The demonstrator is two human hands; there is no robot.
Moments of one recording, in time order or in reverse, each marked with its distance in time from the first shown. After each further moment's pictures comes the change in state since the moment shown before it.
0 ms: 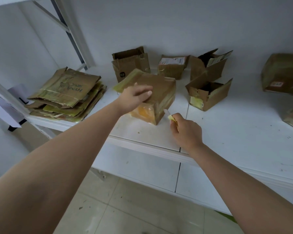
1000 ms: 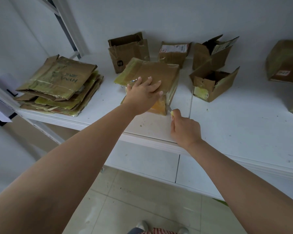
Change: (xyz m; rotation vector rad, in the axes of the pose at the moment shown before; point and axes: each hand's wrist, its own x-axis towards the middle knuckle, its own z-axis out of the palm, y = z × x) left_hand 0.007 -0.009 0.029 0.557 -0.006 0.051; right_hand -0.003 -0.013 0.022 -0.147 -0.141 0.033
